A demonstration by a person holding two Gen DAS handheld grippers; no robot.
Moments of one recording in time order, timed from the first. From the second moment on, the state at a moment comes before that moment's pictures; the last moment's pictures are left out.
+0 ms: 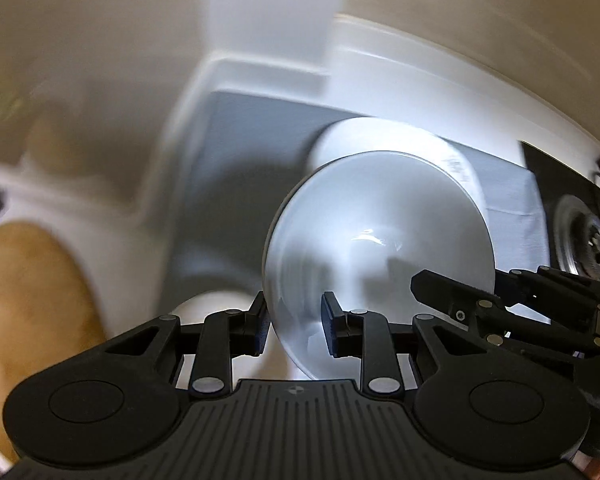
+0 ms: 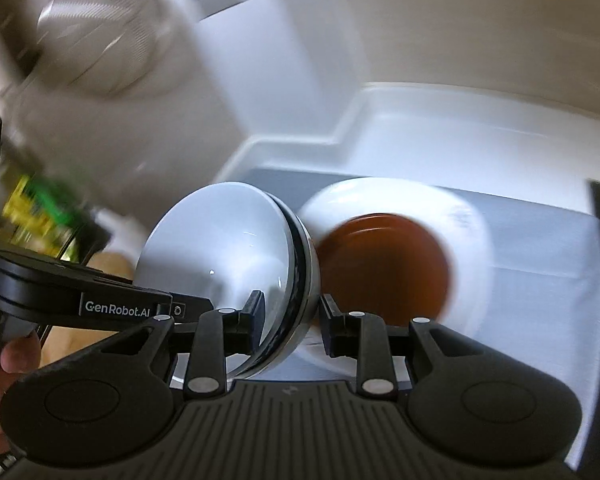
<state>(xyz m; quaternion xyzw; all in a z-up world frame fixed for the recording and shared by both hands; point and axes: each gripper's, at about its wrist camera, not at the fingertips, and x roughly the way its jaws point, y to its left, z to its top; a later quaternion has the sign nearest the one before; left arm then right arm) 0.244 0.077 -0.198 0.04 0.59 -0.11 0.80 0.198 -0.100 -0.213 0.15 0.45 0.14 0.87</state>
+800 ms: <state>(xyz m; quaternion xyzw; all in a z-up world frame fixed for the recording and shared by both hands) 0.201 0.188 -0.240 -0.05 0.63 -0.07 0.77 0.201 0.005 -0.238 0.08 0.54 0.20 0.82</state>
